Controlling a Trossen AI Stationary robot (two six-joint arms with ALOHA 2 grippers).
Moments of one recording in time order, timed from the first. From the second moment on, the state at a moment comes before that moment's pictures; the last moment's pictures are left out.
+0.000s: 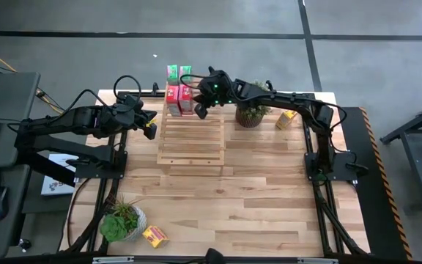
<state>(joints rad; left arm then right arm) 0.07 0.85 1.05 -0.88 -0.59 -0.57 -0.39 1.99 1.72 -0.27 -0.05 0.11</state>
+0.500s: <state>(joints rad) 0.07 0.85 1.05 -0.88 -0.59 -0.57 -0.39 1.99 1.72 -0.33 -0.06 0.11</state>
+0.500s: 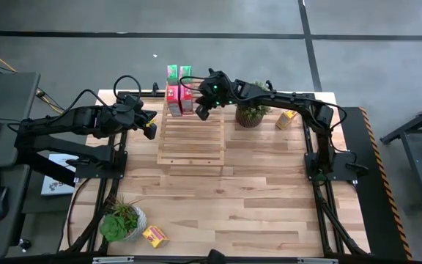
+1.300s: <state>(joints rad) 0.07 0.85 1.05 -0.88 -0.59 -0.57 -0.35 1.99 1.72 -0.38 -0.17 0.16</state>
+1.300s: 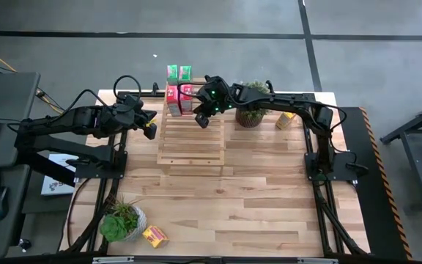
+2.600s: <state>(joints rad) 0.07 0.85 1.05 -0.87 -0.59 -0.57 -0.42 0.70 0.74 -0.66 0.28 0.94</state>
